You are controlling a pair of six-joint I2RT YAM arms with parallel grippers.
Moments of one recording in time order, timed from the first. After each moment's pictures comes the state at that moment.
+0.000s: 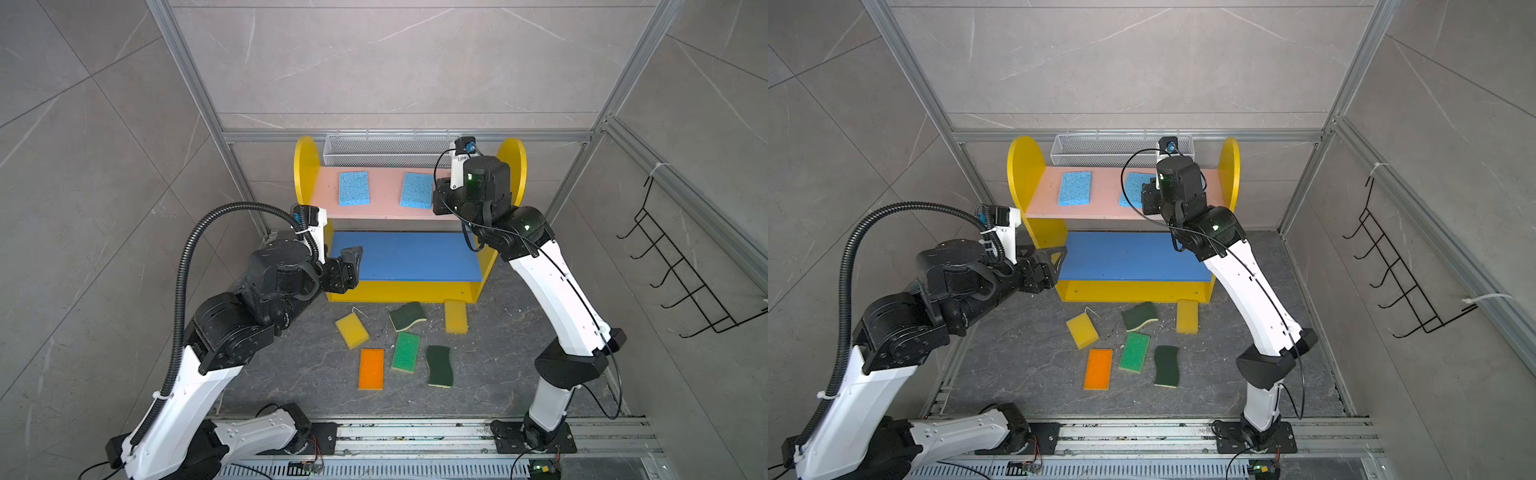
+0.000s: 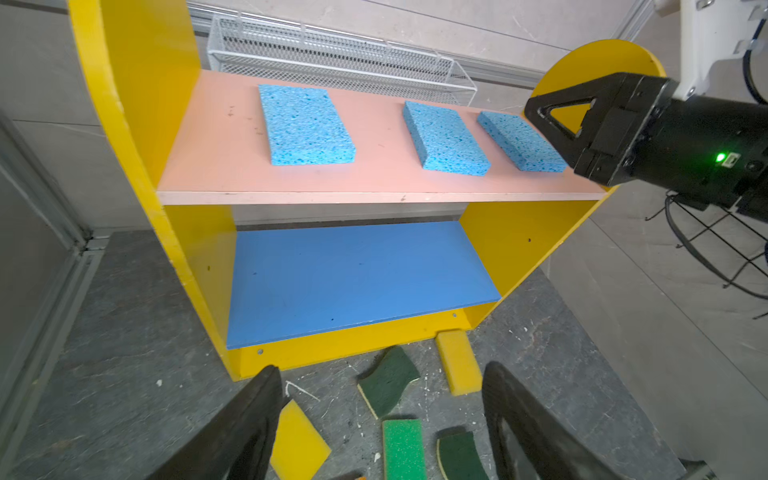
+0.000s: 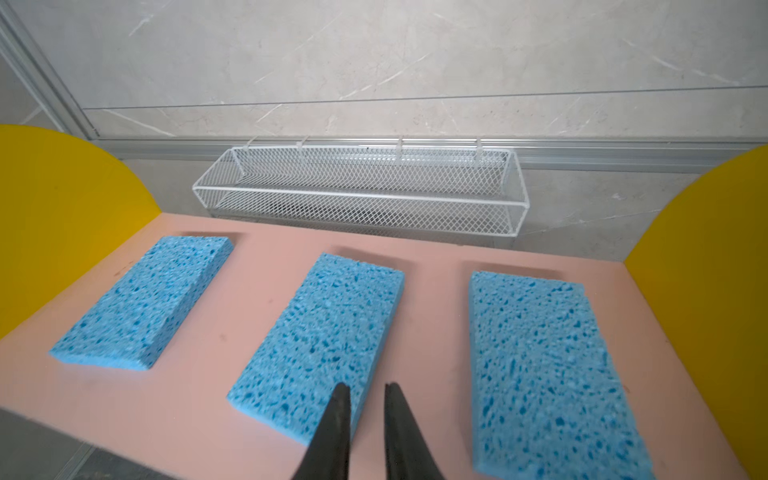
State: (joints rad) left arm -0.82 1.10 1.77 -1.02 -0.40 -0.37; right arm 0.65 1.87 2.47 -0.85 0.40 0.17
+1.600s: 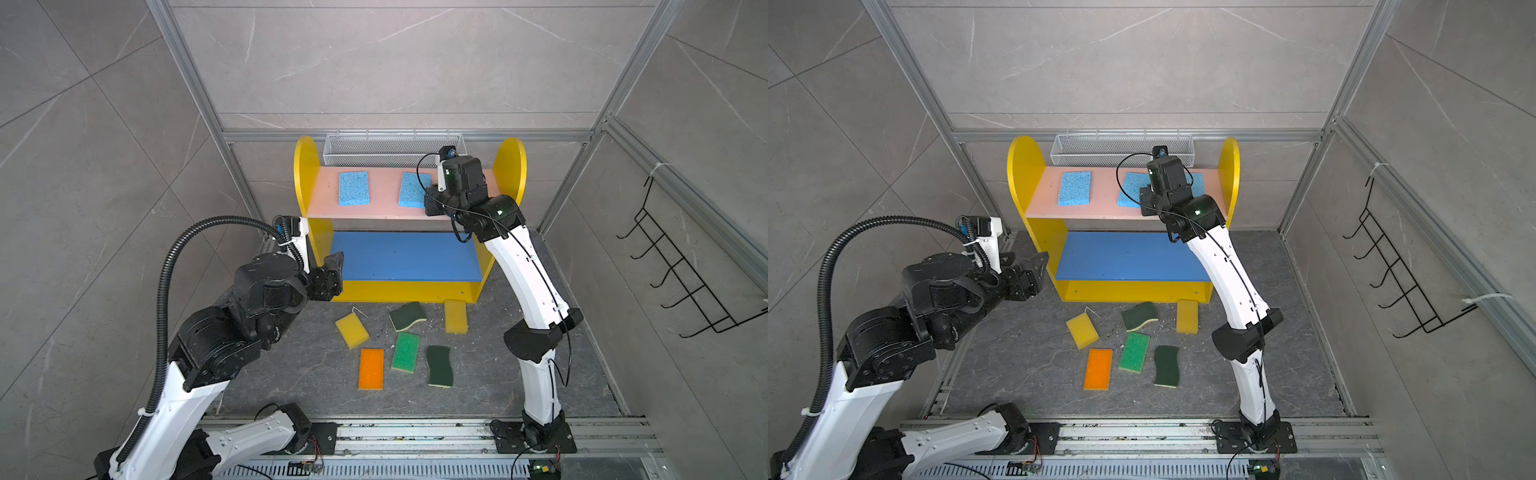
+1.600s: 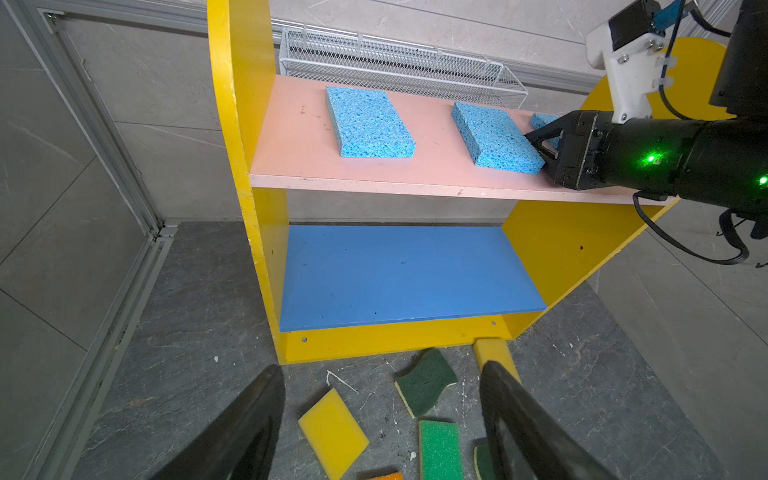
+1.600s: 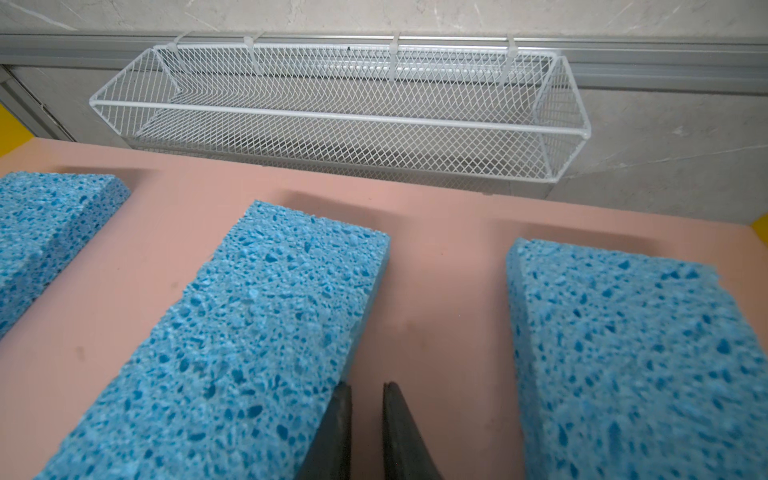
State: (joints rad) left arm -0.82 1.02 1.71 -1.04 -0.51 -0.37; right arm 0.59 2.11 2.72 -1.04 0.33 0.18
